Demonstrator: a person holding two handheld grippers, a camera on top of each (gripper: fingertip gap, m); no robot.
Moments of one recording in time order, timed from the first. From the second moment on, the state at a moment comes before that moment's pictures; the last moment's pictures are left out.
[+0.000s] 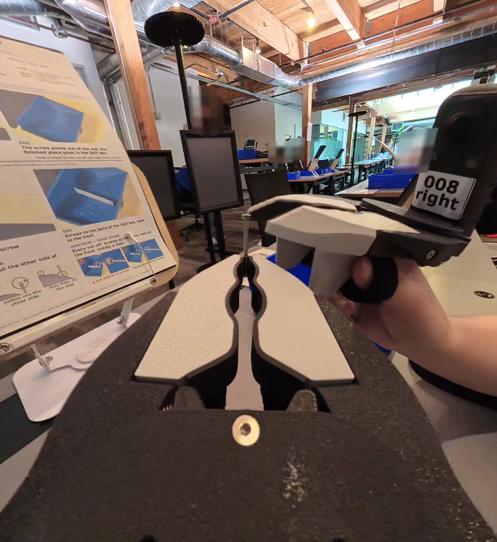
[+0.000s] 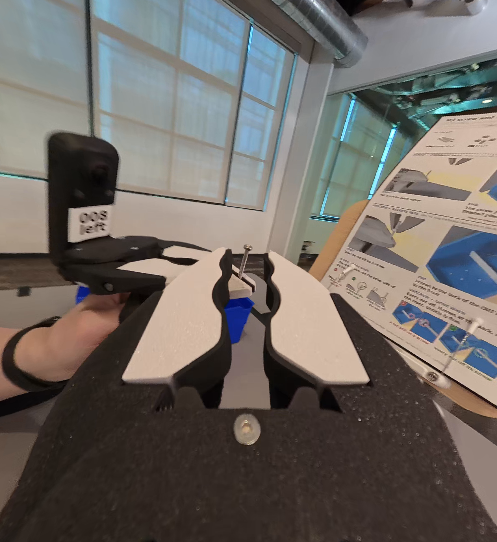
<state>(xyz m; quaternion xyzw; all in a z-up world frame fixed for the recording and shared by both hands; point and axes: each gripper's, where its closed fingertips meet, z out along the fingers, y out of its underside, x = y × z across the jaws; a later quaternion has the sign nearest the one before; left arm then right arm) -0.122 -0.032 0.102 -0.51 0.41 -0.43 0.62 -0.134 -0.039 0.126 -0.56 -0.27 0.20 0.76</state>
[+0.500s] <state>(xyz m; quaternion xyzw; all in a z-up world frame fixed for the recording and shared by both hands) -0.117 -0.042 0.100 -0.50 0.43 -0.40 0.64 -0.138 -0.042 0.124 -0.57 -0.25 0.26 0.73</state>
